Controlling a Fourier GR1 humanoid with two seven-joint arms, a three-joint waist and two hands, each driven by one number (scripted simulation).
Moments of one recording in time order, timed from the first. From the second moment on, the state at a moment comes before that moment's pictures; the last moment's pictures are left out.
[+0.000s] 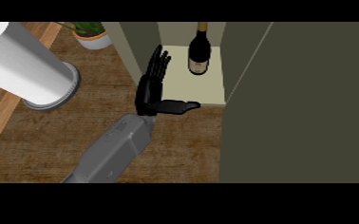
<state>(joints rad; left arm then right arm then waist) -0.66 0.09 -0.59 -0.80 0.88 0.34 -0.73 0.07 -0.06 -0.07 -2.28 -0.22 0.28 0.35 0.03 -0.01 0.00</state>
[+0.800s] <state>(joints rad) -0.23 0.39 -0.72 -1.77 0.71 0.61 -0.44 0.05 -0.06 -0.01 -2.34 -0.18 0.28 0.40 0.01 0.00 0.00</state>
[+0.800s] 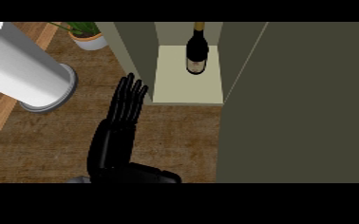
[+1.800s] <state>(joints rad) 0.33 0.69 -0.43 -2.17 0.77 0.49 -0.54 0.18 -0.13 0.35 -2.40 -0.24 0.46 0.54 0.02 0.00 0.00</state>
